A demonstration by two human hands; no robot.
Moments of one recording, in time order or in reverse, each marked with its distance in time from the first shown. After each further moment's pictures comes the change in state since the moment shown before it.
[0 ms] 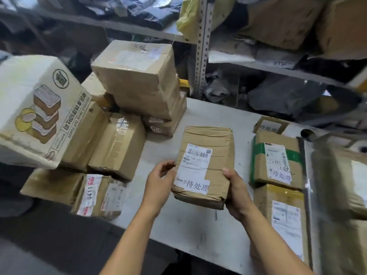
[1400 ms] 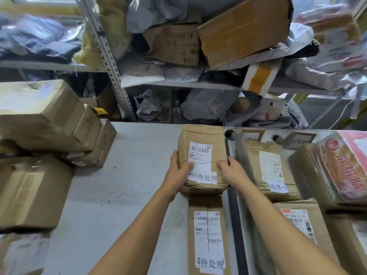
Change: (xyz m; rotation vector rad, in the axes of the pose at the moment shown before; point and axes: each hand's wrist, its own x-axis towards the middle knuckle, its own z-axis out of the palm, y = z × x) left_hand 0.020 0.033 0.269 0.083 -0.450 -0.114; right_hand 0.026 -0.128 -0.208 -0.535 0.346 -0.145
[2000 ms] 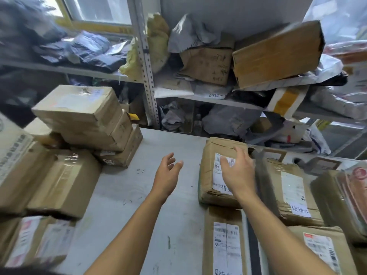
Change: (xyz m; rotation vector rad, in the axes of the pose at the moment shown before) left_hand -0.034 0.027 -0.085 0.058 0.292 0.147; right_hand -0.038 -0.069 0.057 -0.386 0.331 -0.434
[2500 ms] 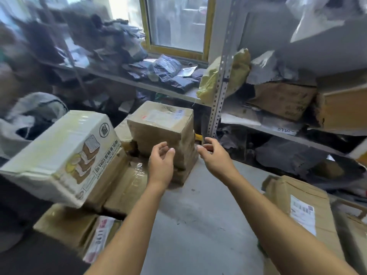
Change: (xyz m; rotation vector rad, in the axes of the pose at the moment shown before) left_hand 0.032 0.041 -0.221 -0.167 0.497 0.192; right_hand -0.005 -0.236 0.156 0.255 -0.535 -0.194
